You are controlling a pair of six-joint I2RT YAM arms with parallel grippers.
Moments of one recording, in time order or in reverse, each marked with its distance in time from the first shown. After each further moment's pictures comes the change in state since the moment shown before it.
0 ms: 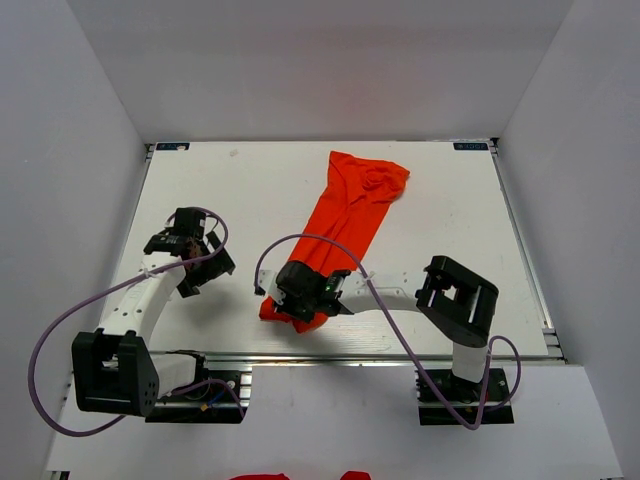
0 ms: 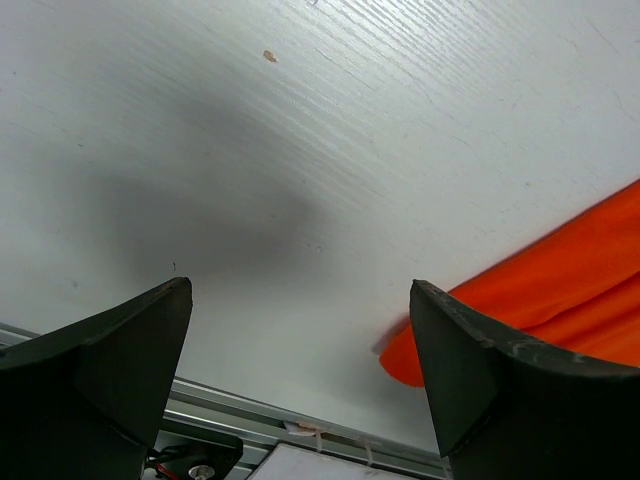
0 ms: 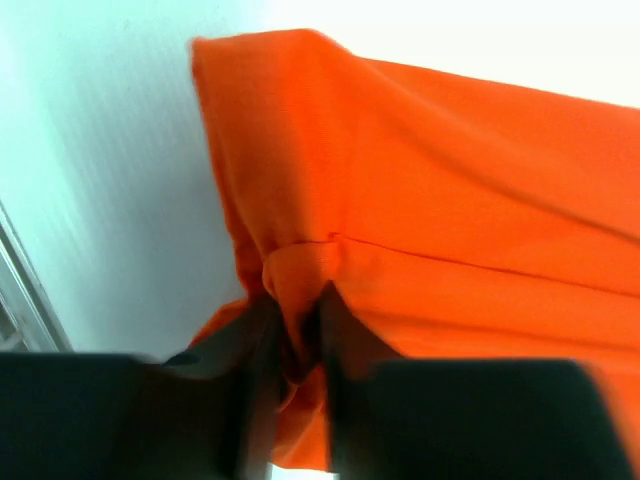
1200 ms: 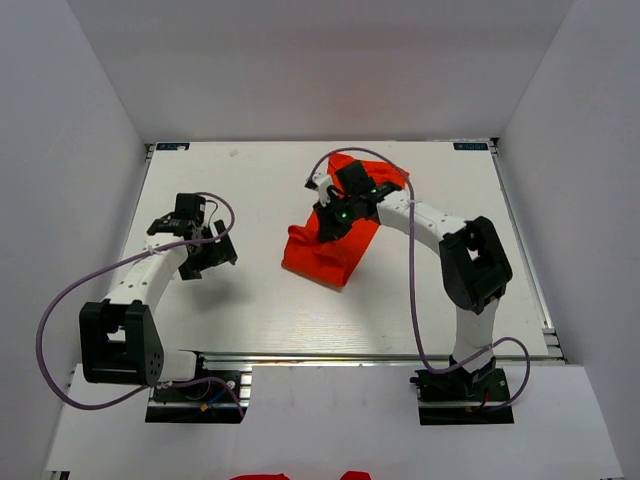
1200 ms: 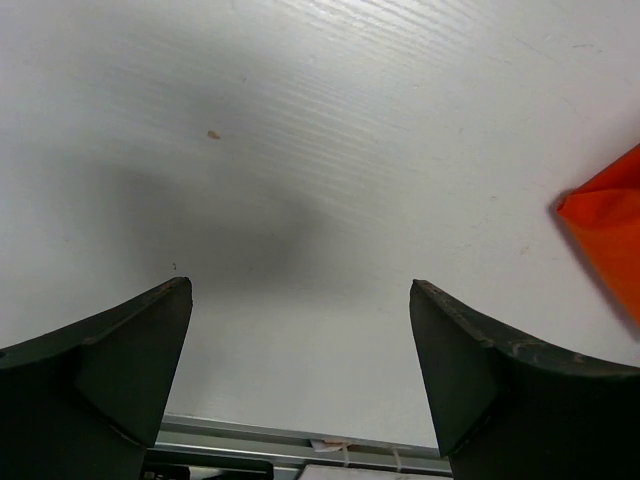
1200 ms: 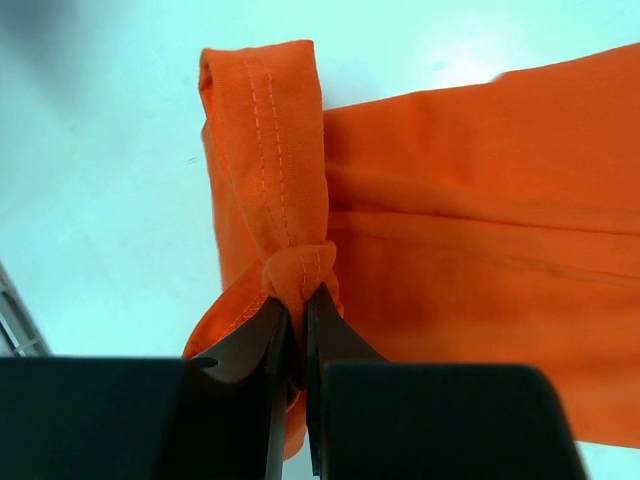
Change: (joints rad) left arm 0.032 0.146 0.098 0.058 0.075 0.188; right arm -0.550 0.066 0.362 -0.280 -0.429 0.041
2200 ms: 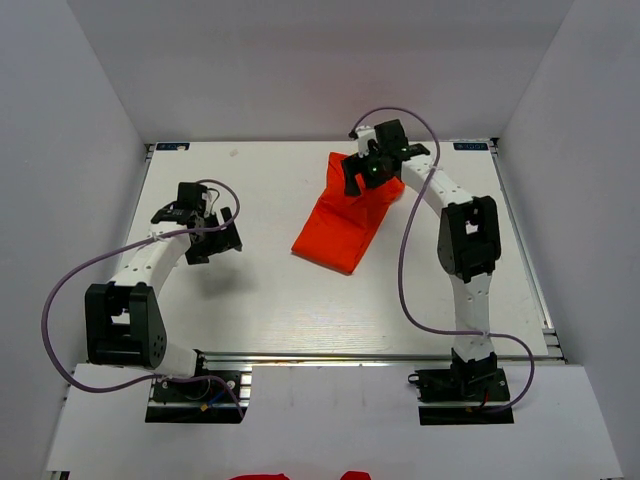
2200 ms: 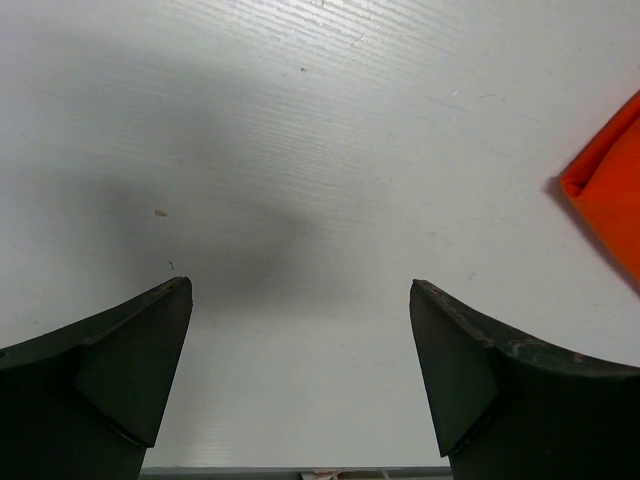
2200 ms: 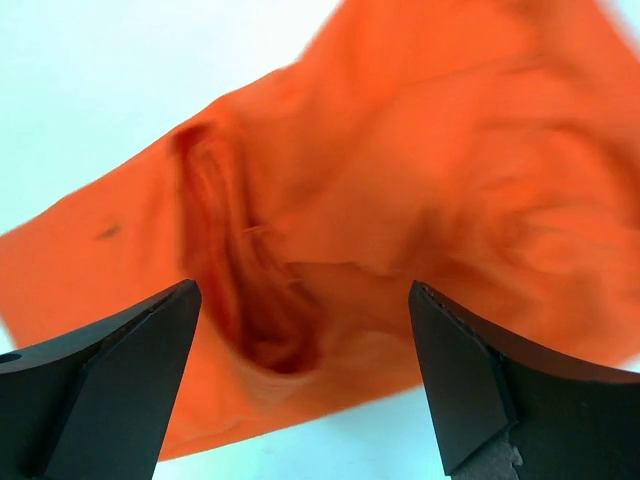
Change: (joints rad) left arm 0.000 0.098 0.067 0.103 0.090 0.063; right arm -0.277 0.282 0.414 -0.101 0.113 -0.039
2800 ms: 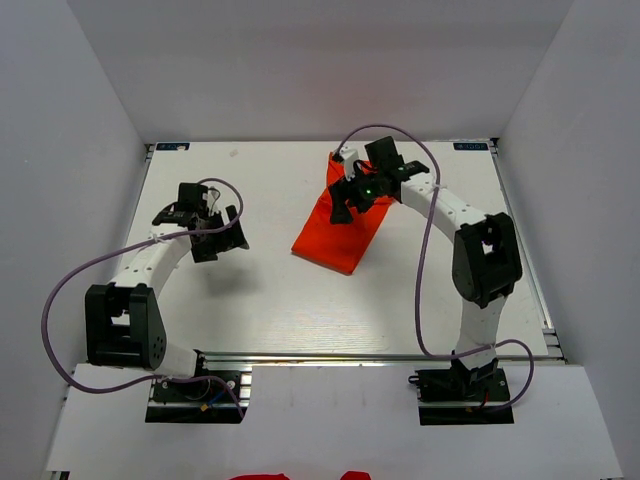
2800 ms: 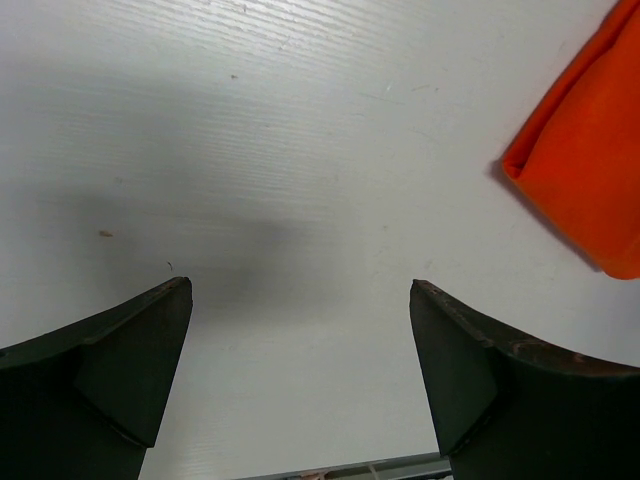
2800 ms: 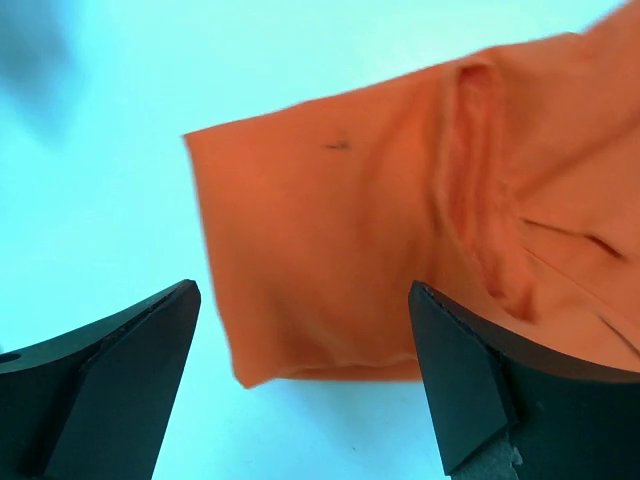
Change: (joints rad) left arm -0.008 -0.006 -0.007 0.056 0.098 0.012; right arm 0.089 -0.271 -0.295 0.033 -0.150 -0.058
